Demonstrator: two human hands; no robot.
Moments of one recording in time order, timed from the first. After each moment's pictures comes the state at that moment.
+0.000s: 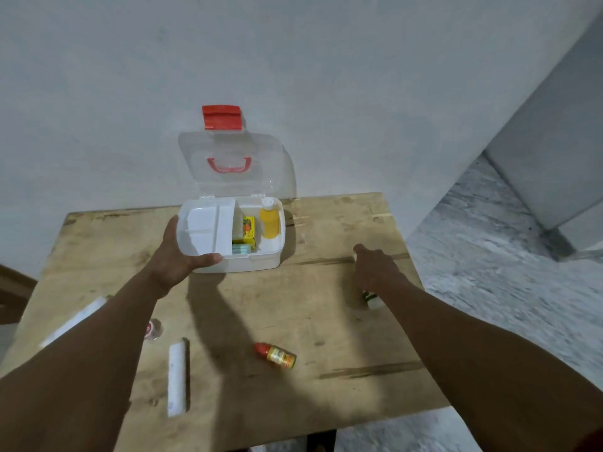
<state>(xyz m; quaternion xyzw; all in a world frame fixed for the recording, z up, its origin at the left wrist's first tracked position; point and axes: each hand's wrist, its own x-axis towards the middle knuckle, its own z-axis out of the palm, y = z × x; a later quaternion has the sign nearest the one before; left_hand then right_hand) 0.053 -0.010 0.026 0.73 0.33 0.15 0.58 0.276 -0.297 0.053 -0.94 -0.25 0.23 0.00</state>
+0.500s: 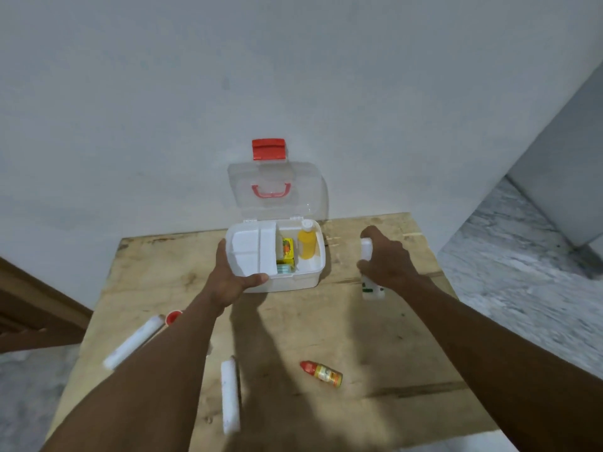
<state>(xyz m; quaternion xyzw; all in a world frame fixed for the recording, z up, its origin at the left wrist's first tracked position) 0.047 -0.014 0.031 0.72 0.33 0.14 0.60 0.244 -0.245 0.100 -0.93 -0.28 0.14 0.19</state>
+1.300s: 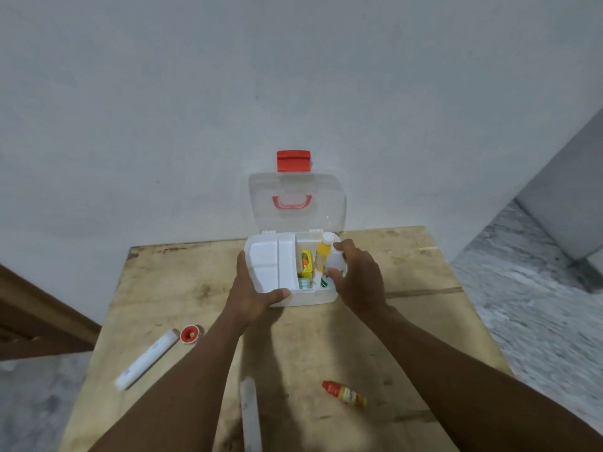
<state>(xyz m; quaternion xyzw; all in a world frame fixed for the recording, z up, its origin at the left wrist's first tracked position) 0.046 -0.009 0.023 0.73 0.32 0.16 0.59 0.195 -0.170 0.054 -0.88 -0.35 -0.05 0.30</state>
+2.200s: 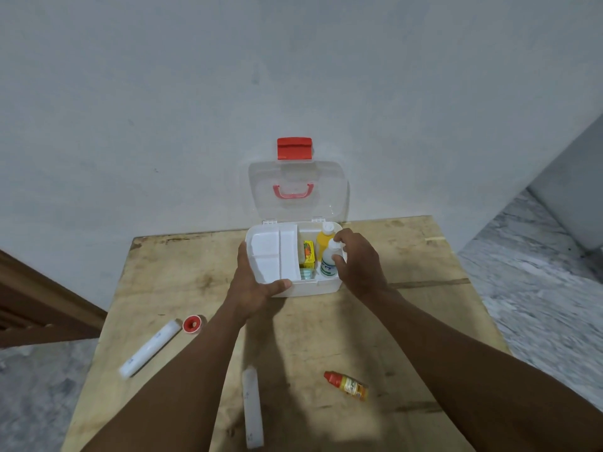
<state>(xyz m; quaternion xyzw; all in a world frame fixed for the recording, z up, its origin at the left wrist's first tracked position) 0.047 -0.008 0.020 0.73 0.30 0.15 0.59 0.213 -0.162 0.046 -0.88 -0.37 0.01 0.30</state>
